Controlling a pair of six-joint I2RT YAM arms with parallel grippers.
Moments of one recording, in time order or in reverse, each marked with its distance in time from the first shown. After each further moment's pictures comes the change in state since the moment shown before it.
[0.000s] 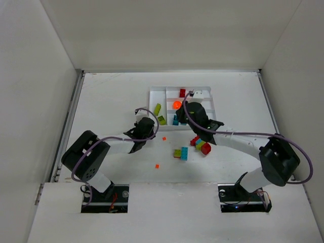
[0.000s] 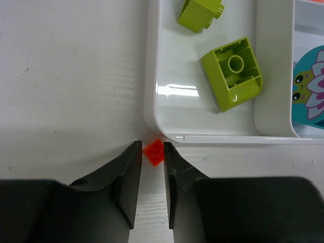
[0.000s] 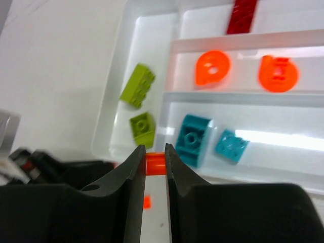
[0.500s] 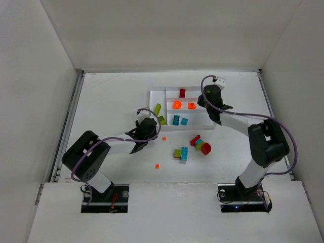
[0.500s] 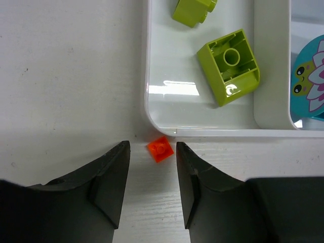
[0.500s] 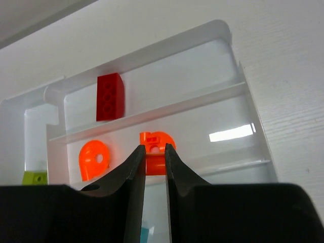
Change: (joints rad) left arm -0.029 0.001 0.018 -0.034 -0.043 0.028; right arm -0.399 0.196 0.093 0.056 -0.060 -0.005
